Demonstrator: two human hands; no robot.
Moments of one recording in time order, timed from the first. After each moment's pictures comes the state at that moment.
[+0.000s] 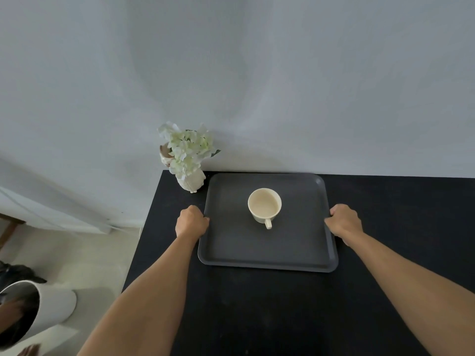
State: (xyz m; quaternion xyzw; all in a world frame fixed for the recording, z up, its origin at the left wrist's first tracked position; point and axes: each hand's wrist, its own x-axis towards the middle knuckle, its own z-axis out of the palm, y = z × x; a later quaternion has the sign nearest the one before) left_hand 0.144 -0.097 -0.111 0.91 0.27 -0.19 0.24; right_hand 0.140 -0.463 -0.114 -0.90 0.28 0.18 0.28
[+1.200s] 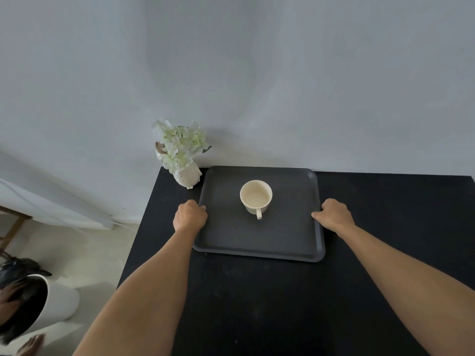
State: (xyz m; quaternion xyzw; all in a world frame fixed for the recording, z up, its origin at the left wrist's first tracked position) left_hand 0.138 -0.121 -0.098 0.92 0.28 -0.17 0.20; right_hand 0.143 -0.471 -0.104 -0.91 0.22 0.23 0.27
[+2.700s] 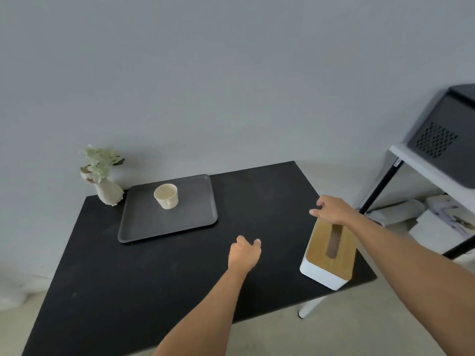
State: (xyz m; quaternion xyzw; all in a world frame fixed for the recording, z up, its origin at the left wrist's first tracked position) left_hand -0.175 -0.448 -0.013 0.86 0.07 -0.29 0.41; right_hand -0.175 -0.709 0.050 -0.95 0.24 0.13 0.18
